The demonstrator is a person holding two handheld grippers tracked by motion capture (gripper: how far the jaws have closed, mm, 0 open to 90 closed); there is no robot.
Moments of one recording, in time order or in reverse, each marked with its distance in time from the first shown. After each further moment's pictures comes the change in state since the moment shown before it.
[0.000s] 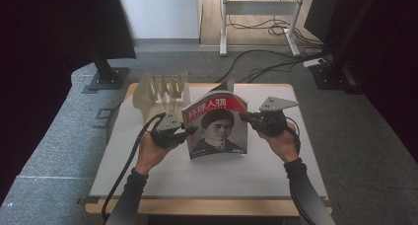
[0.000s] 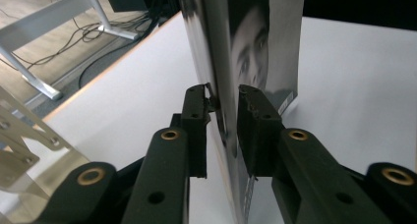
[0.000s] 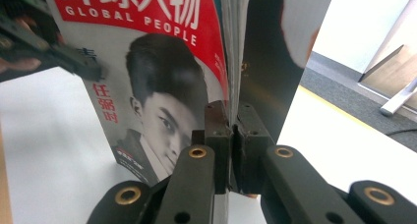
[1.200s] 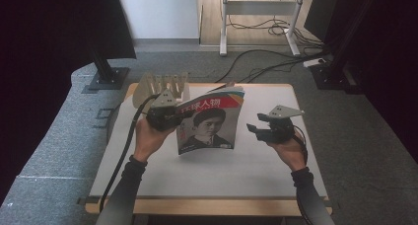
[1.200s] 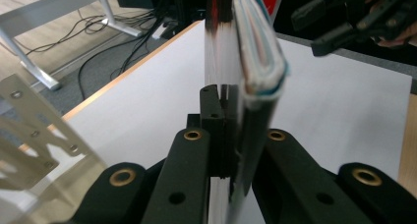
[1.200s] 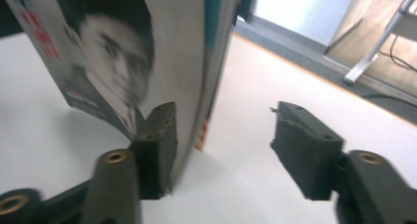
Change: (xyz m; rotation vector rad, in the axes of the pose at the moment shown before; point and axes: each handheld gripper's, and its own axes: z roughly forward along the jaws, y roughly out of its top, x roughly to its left) left arm 0.028 0.037 -0.019 0.008 0.000 -0.105; right arm -0.014 -0.041 -0.006 0.082 -0.126 0.036
